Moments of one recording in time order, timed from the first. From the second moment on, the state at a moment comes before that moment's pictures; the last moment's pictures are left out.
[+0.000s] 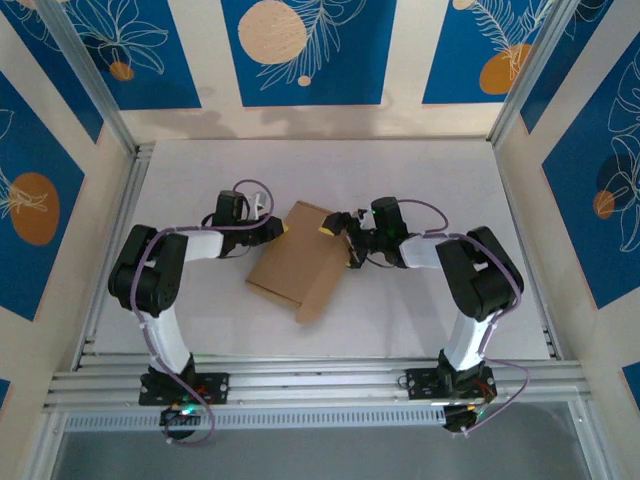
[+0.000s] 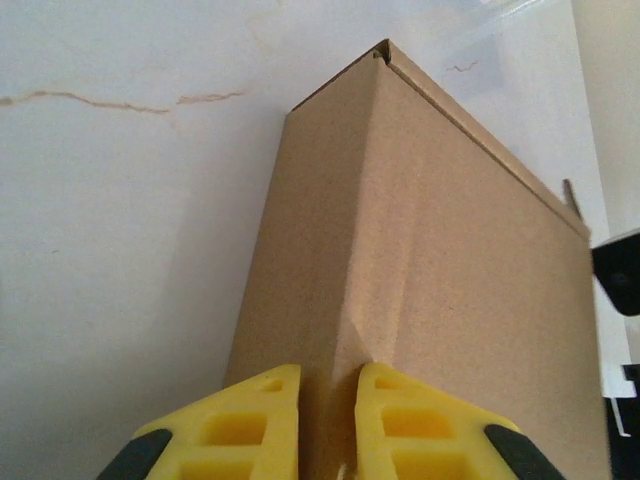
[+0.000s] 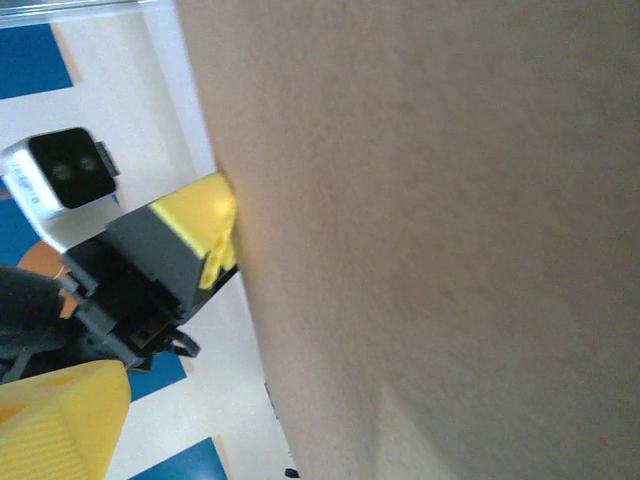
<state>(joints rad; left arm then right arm) -0.29 1.86 0.92 0.21 0.59 -0.57 0.41 1.77 0.82 0.33 -0.71 1.25</state>
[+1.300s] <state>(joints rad) -0.36 1.76 1.16 -0.36 0.50 -0.43 0.40 1.55 0.91 0.20 -0.74 1.04</state>
